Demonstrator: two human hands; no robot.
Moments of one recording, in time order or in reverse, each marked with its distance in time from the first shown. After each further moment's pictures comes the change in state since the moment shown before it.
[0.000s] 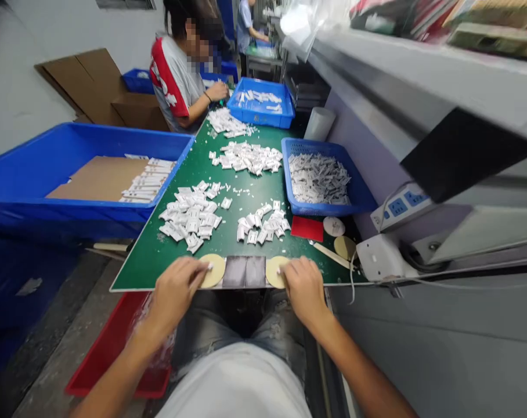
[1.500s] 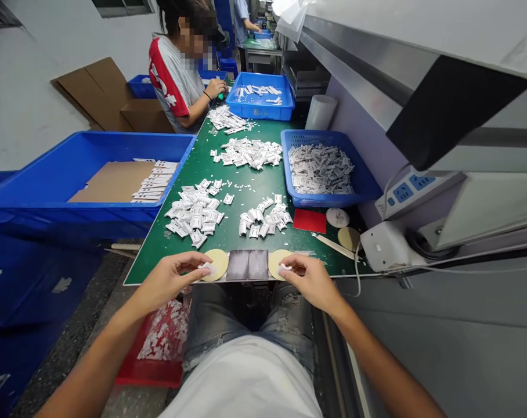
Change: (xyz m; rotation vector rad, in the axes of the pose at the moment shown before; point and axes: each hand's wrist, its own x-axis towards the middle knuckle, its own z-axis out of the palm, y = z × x) left_hand 0.024 -0.003 -0.037 -0.623 -0.384 -0.320; right_hand 0.006 0.017 -0.009 0.976 -0.242 0.416
